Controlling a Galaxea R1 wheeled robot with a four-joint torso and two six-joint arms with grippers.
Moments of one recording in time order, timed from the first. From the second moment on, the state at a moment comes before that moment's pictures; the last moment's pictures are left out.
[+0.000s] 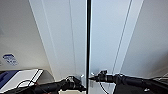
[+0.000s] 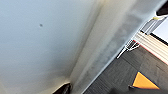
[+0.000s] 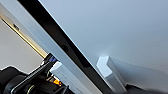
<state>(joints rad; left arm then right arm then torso) 0.54 2.62 -1.64 0.21 0.33 -0.13 -0.46 2.67 -1.62 0.02 -0.14 0.14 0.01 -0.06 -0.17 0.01</state>
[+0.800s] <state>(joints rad) 0.76 2.17 -1.19 0.30 0.23 -0.11 -0.60 2.29 -1.20 -0.02 -0.11 0.15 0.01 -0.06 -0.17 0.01</state>
